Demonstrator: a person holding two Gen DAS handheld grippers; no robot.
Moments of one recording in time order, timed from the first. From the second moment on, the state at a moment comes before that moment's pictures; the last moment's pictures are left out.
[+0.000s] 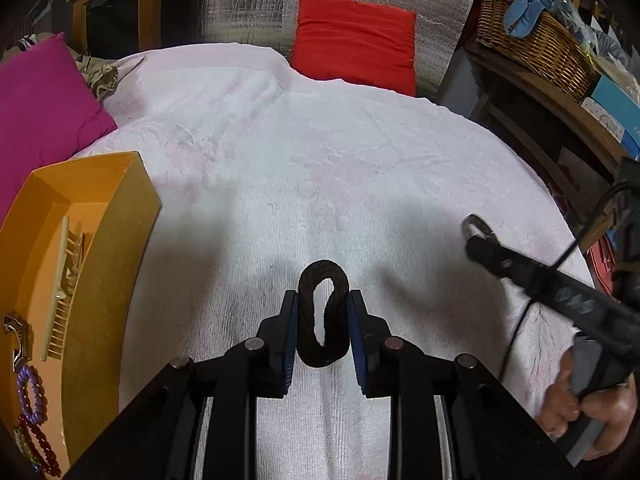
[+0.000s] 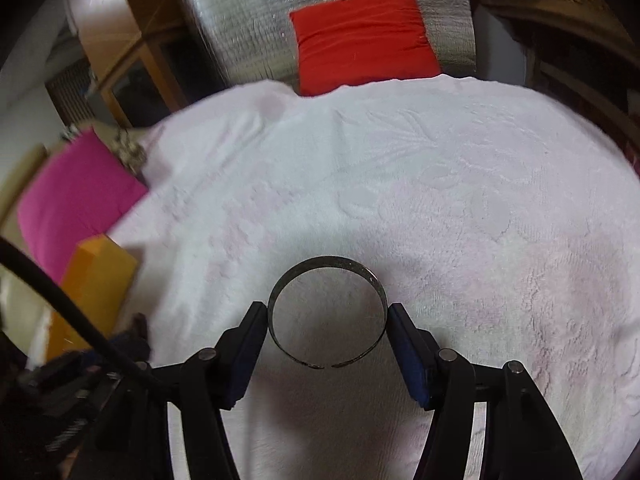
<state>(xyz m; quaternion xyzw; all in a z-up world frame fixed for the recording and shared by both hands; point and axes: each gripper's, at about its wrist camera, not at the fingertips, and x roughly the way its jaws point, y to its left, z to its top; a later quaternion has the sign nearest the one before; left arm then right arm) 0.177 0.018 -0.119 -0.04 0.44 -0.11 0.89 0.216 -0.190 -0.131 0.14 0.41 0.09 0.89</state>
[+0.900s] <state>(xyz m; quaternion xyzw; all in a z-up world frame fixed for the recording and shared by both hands) 0.170 -0.002 -0.117 0.01 0.43 -0.09 0.90 0.196 -0.229 -0.116 0.19 0.39 0.10 0.89</state>
